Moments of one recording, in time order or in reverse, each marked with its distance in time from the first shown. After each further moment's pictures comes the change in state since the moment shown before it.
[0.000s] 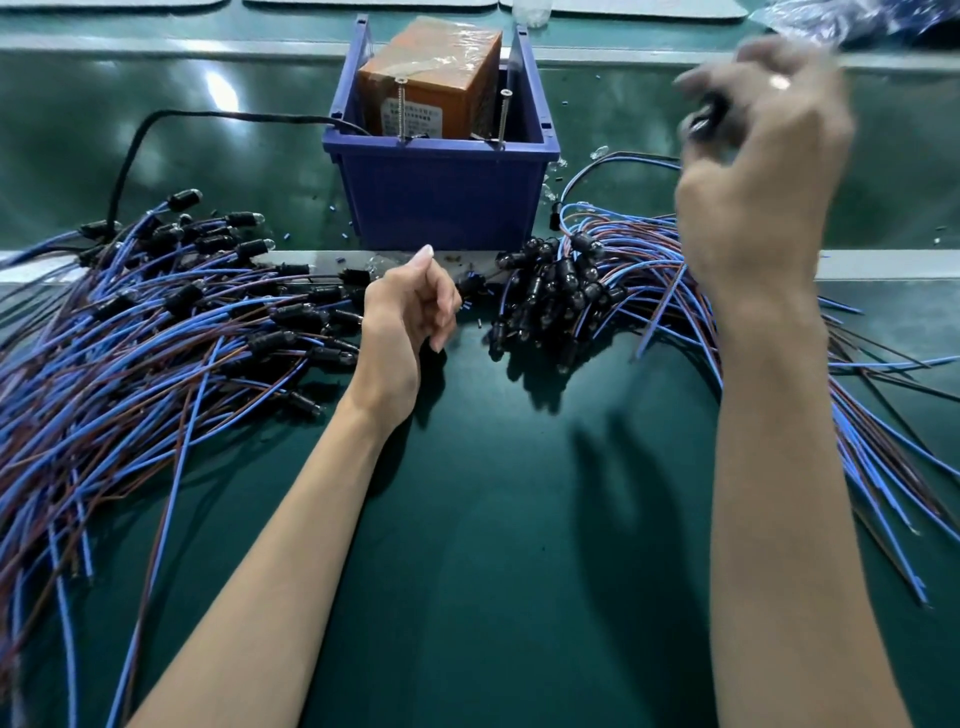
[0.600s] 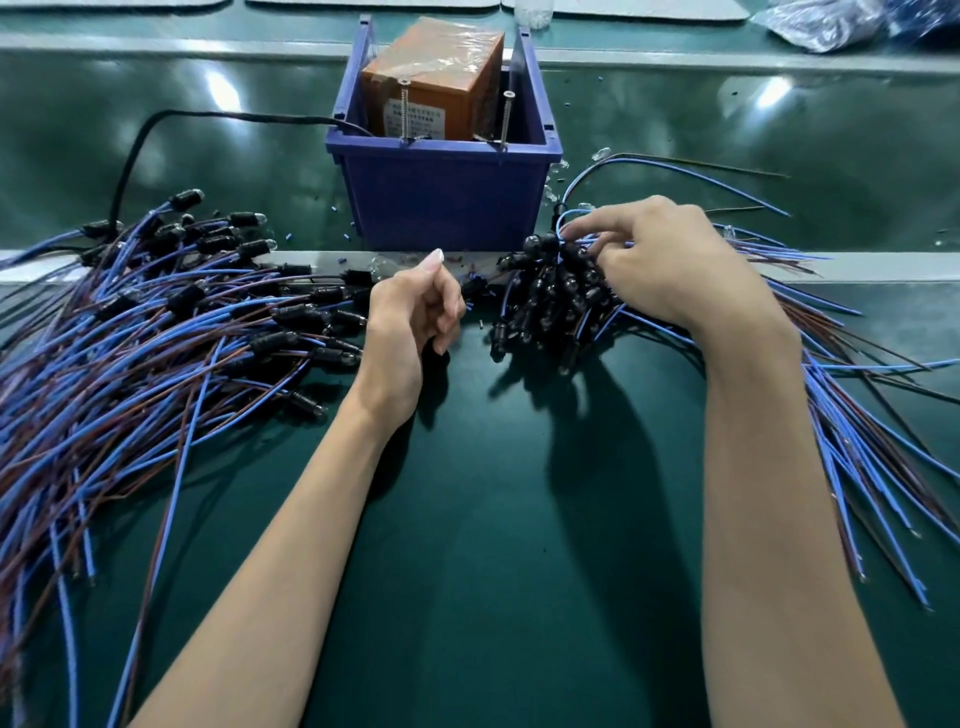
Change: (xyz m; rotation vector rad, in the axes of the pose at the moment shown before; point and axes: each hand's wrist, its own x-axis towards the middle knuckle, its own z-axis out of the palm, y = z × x) left_hand -0.001 0.001 0.001 0.013 -0.010 -0.022; right_hand -0.027 -0.029 0.029 -0.067 -0.574 0.092
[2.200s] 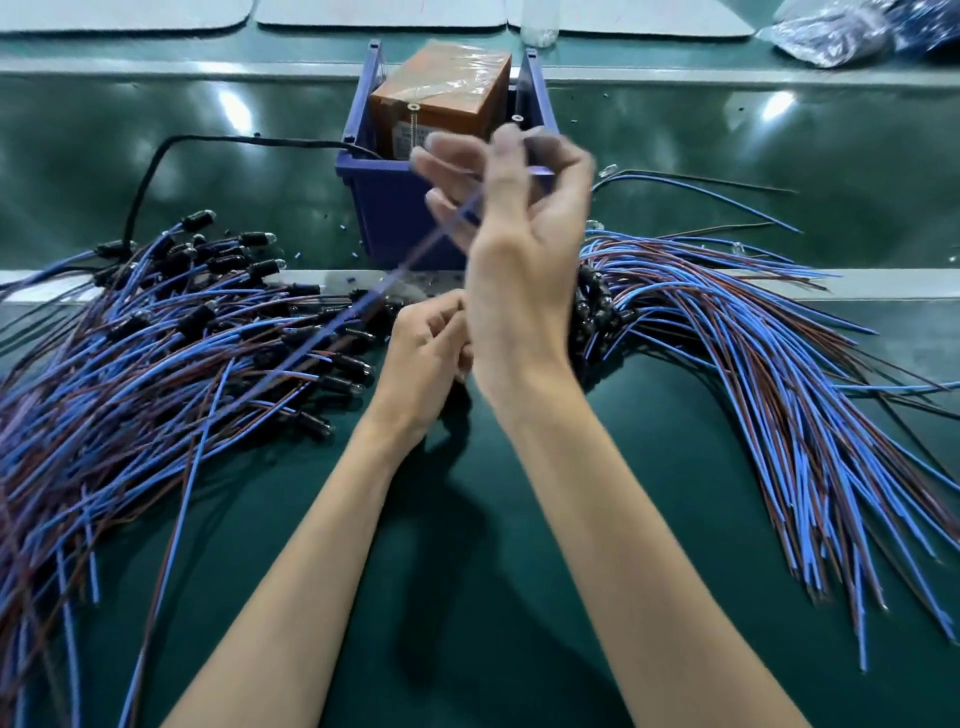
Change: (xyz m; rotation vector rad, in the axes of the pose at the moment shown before) left_hand -0.005 -0.002 0.006 0.277 0.048 0.079; right_hand -0.023 -0.105 0.056 1.469 0.361 -0.251
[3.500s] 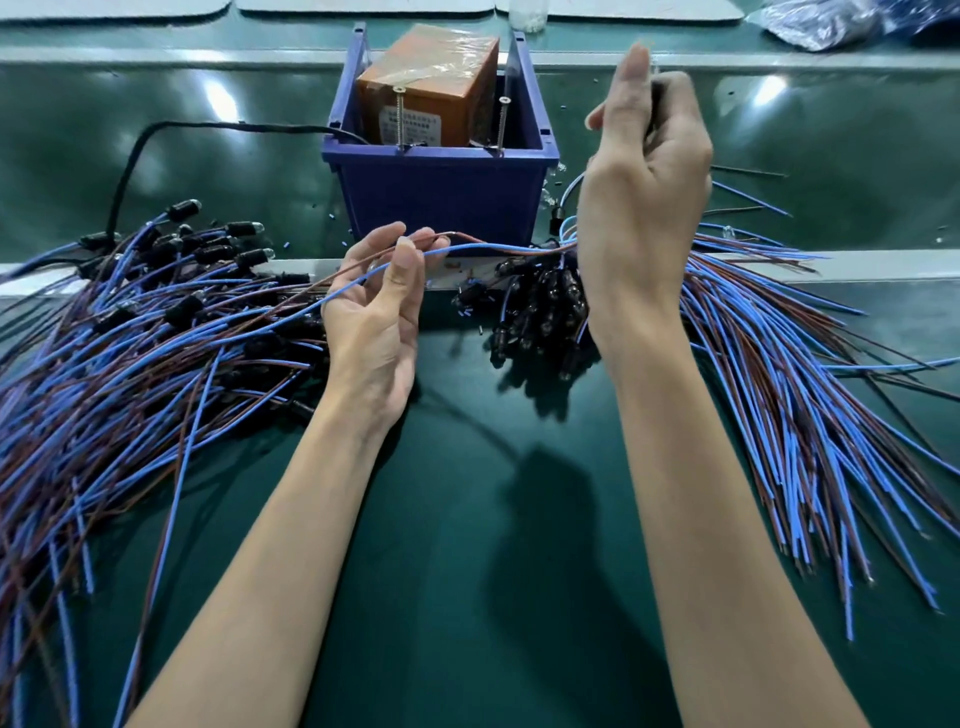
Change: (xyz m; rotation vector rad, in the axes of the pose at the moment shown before) left_hand 0.014 0.006 -0.011 -0.691 0.235 -0.020; right_hand 0.032 -0.025 -0.046 -0.623 0.281 -0.178
